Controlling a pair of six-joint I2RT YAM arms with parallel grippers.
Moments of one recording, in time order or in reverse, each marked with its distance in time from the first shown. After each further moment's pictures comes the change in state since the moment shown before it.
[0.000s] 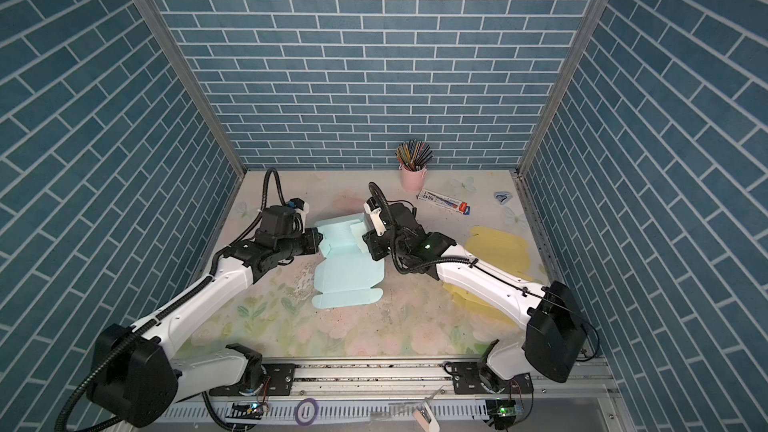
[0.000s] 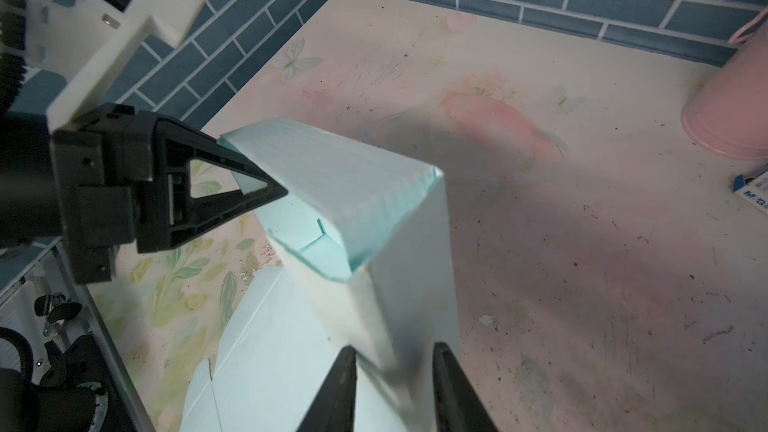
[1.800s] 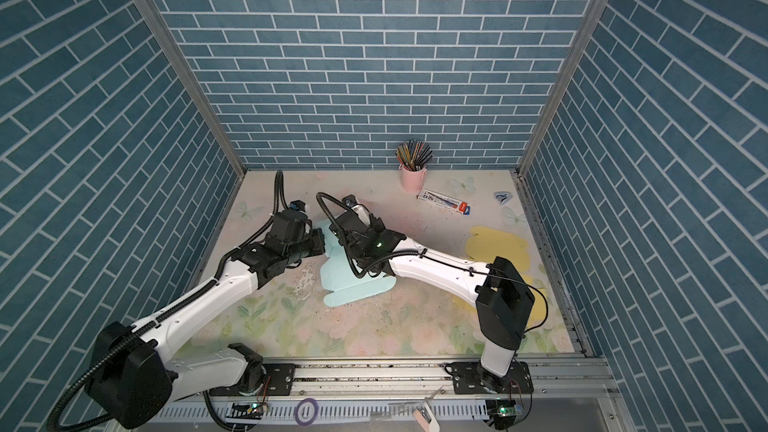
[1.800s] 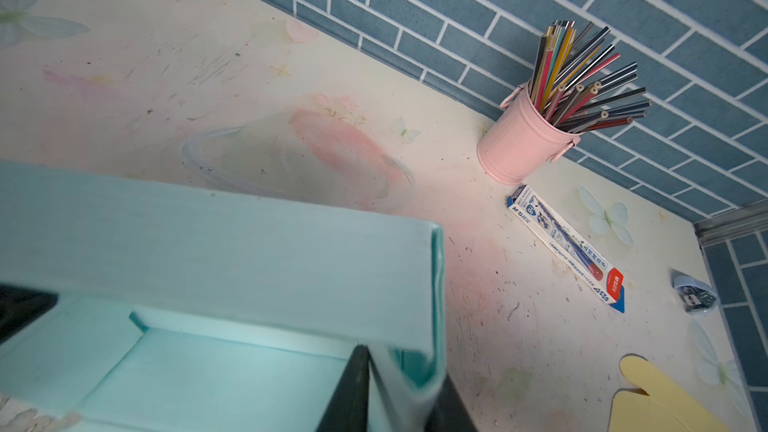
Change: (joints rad) left arm -0.111 -0.012 -0.011 0.008 -0.199 -0.132; right arm 0.183 0.312 0.285 -0.159 0.695 -0.031
